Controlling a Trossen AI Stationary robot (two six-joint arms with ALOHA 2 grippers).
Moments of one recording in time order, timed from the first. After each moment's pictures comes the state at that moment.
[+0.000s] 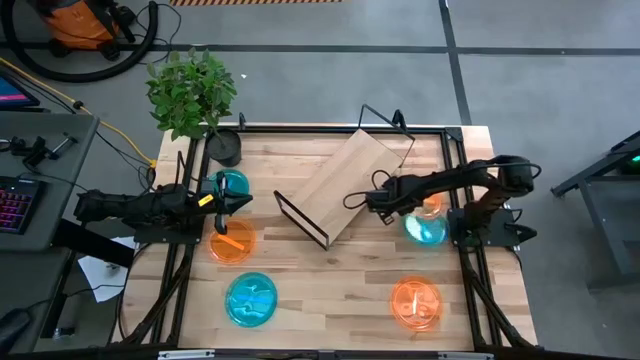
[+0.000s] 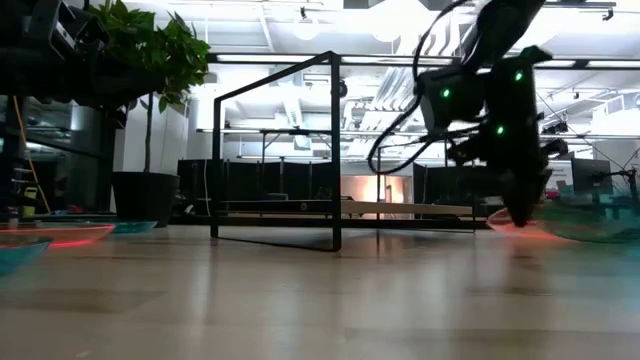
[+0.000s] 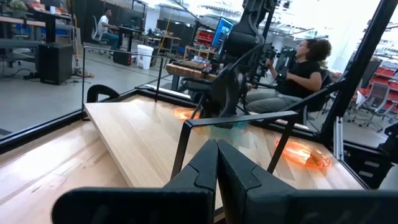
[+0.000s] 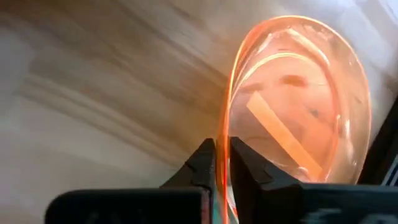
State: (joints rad) left arm -0.07 0.02 0.01 0.05 -0.25 -0.20; right arm -0.09 1.63 0.87 -1.00 0.31 0.96
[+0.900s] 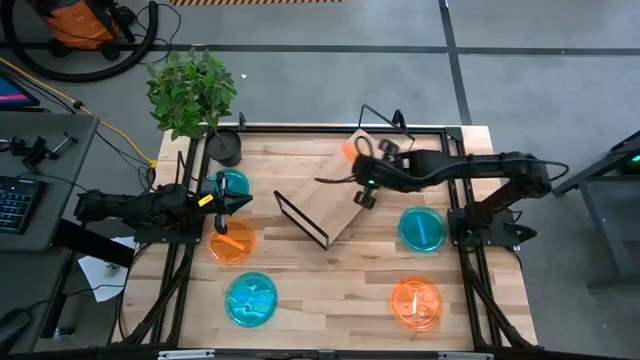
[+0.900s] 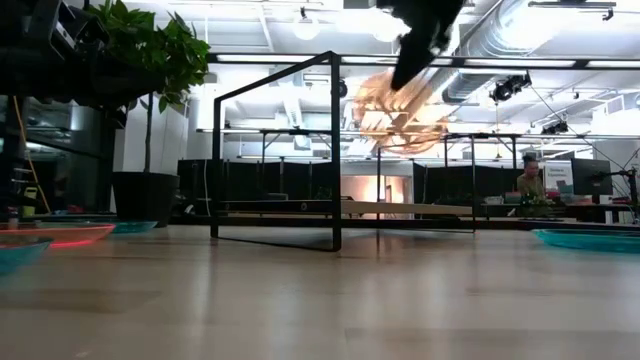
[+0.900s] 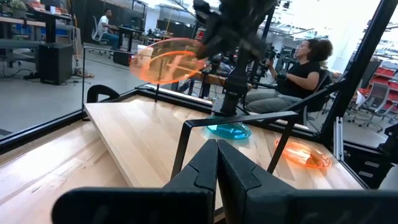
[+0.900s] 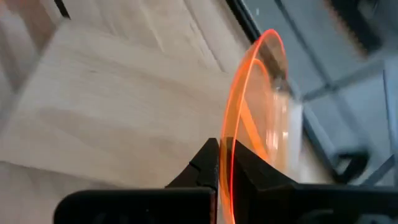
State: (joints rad) left arm -0.07 0.02 0.01 0.05 -0.25 -0.20; right arm -0.03 1.51 1.39 -0.91 0.50 0.15
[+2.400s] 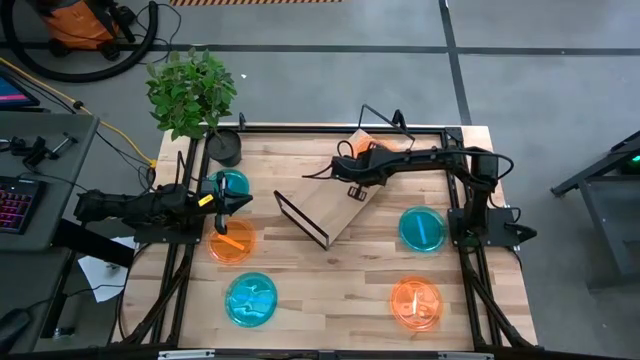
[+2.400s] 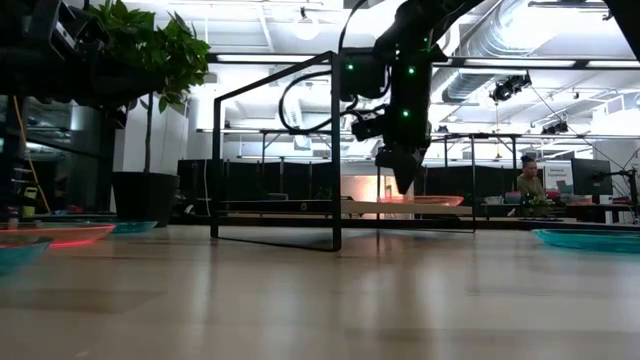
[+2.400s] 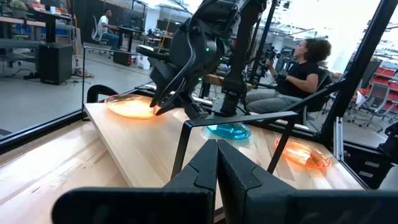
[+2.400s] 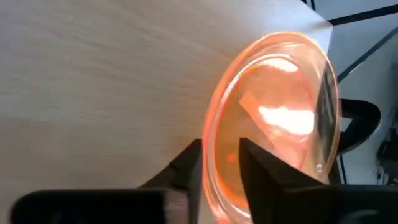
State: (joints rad) left arm -0.07 0.02 0.01 0.05 -0.25 -0.20; right arm -0.23 1.89 1.36 -0.92 0.53 0.16
